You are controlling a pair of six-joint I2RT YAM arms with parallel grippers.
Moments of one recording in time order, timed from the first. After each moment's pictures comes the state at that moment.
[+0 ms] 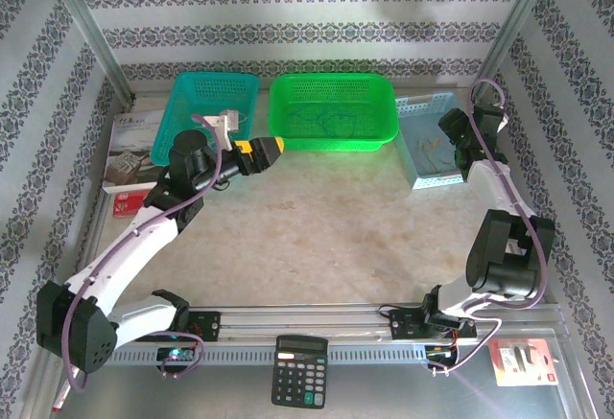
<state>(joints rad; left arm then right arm) -0.37 1.13 0.90 0.04 0.43 -0.67 -0.23 1.52 1.06 -0.09 0.00 0.65</state>
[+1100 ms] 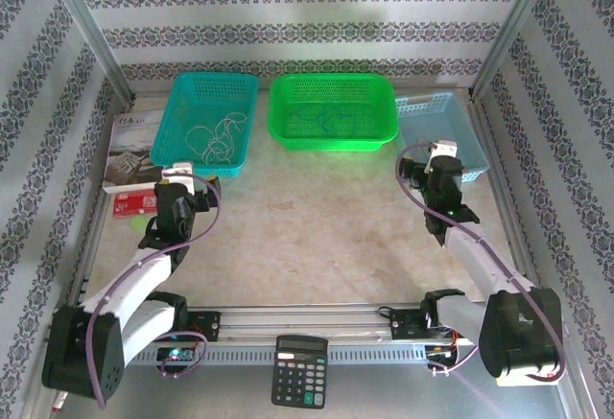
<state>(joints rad) -0.13 1.01 0.33 0.30 -0.27 -0.08 0.07 1.09 0.54 0.10 0.21 0.15</state>
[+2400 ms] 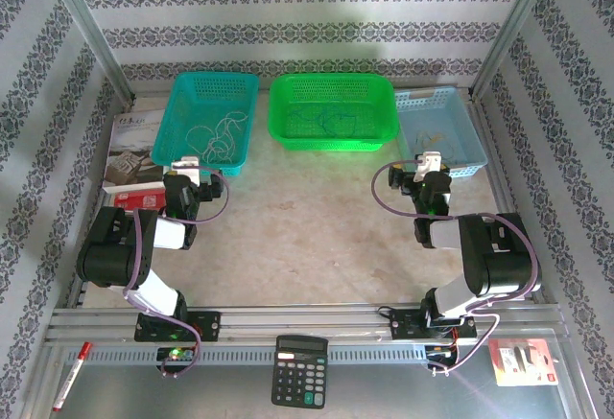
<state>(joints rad) -0.02 1.59 0.38 0.88 -0.12 -0.02 0.03 1.52 0.36 0.86 0.07 0.03</state>
